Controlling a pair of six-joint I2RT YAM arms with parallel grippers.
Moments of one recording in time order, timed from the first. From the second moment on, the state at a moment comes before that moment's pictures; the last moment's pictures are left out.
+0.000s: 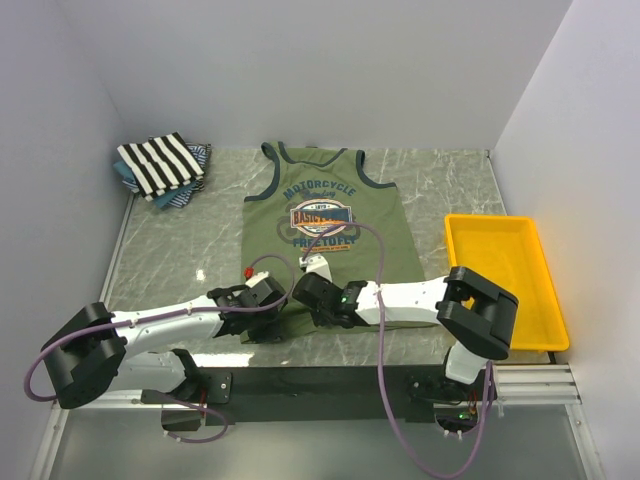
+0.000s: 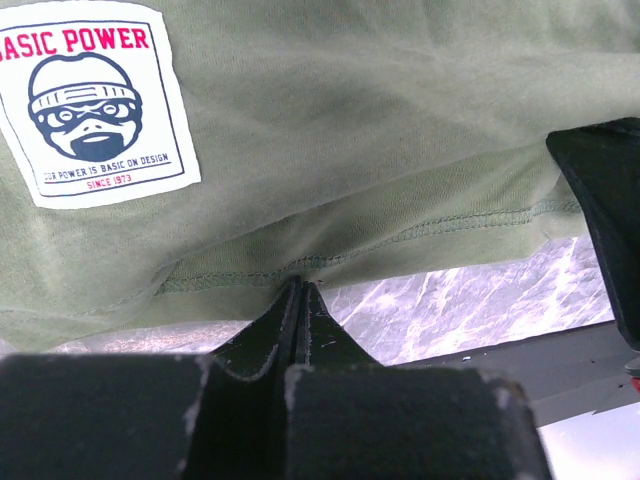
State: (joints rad) left arm -0.95 1.21 0.53 -0.47 -0.07 -1.11; right arm 1.14 1.67 0.89 -0.27 0.35 0.63
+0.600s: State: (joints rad) left arm -0.95 1.21 0.53 -0.48 -0.07 -1.11; right arm 1.08 1.60 0.82 -0.26 0.22 0.64
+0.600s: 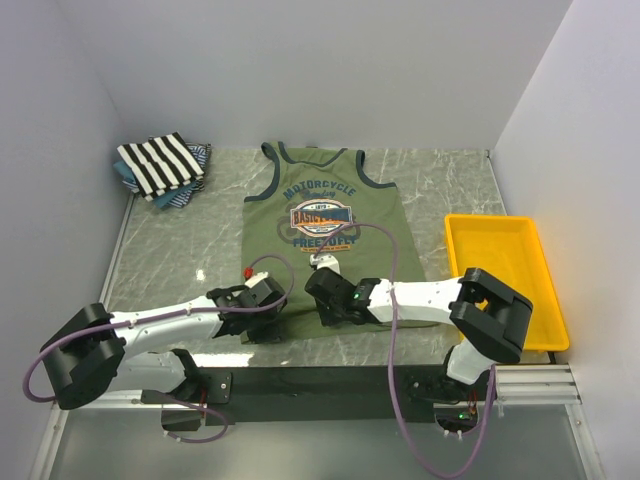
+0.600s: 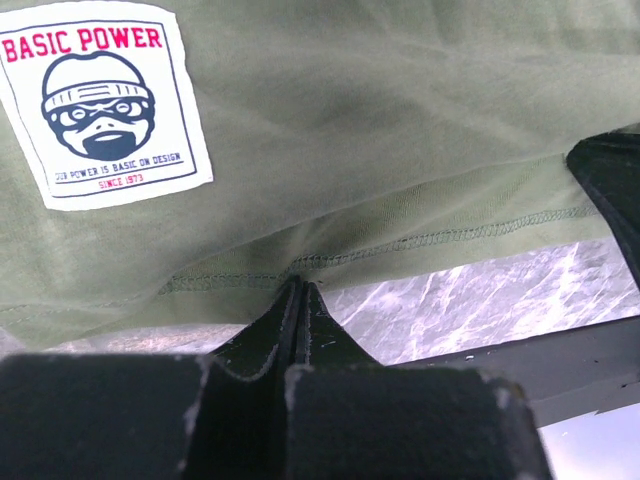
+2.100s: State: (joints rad) left arm -0.95 1.17 0.53 -0.56 -0.09 -1.10; right arm 1.10 1.53 0.77 -0.34 0.26 0.69
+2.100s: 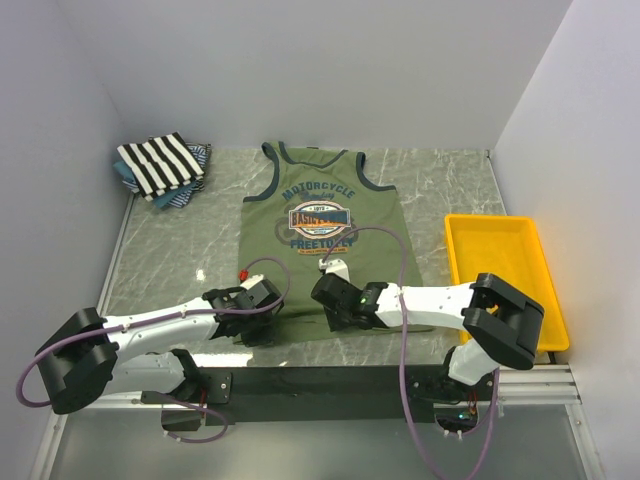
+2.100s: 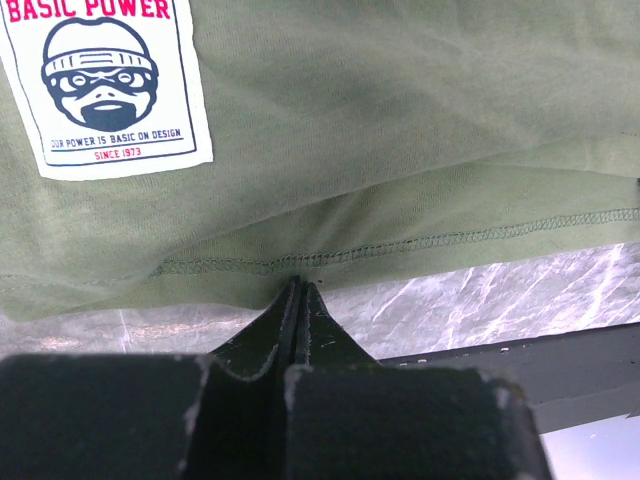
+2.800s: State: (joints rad) left arm -0.95 1.17 0.52 -0.56 -0.09 -1.10; right arm 1.10 1.54 0.79 -0.35 0.28 0.72
